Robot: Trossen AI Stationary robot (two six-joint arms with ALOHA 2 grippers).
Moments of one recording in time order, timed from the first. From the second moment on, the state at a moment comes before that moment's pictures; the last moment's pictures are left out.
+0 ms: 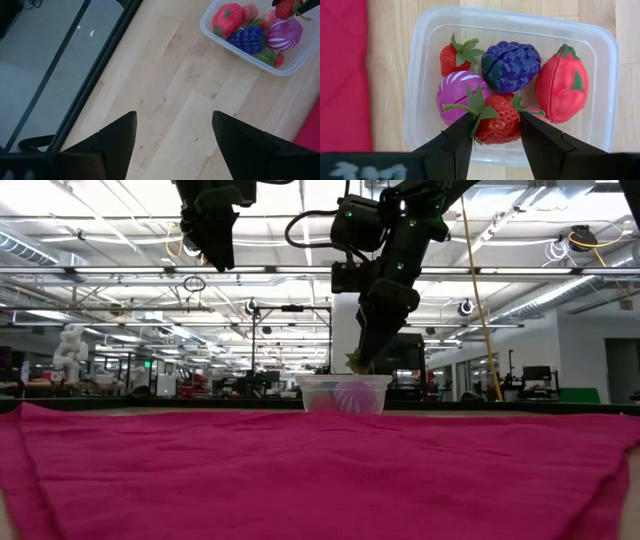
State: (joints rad) left arm 0.20 1.44 1.46 -1.16 -0.36 -0.21; right arm -0.20 1.79 1.29 -0.65 0.00 -0.18
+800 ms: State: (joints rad) left arm 0.20 1.44 1.46 -1.16 -0.36 -0.21; right arm -0.20 1.79 1.29 -0.62 0.00 -0.20
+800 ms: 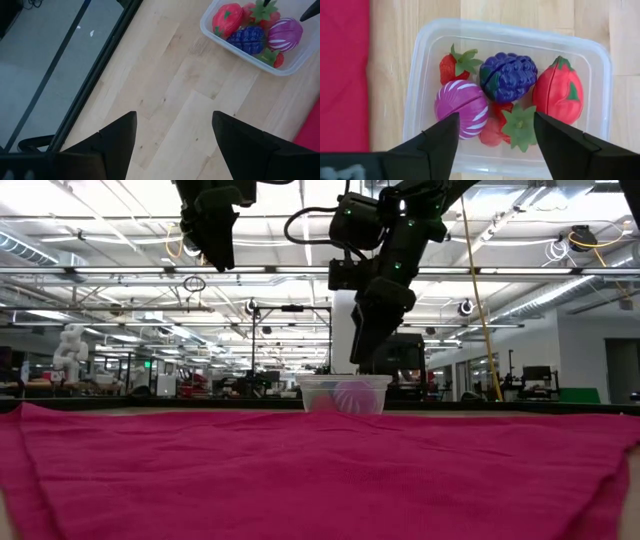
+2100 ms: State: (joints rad) left arm 0.14 0.80 1.43 -0.94 -0.03 -0.14; right arm -0.10 0.96 1.28 -0.65 -0.01 -0.01
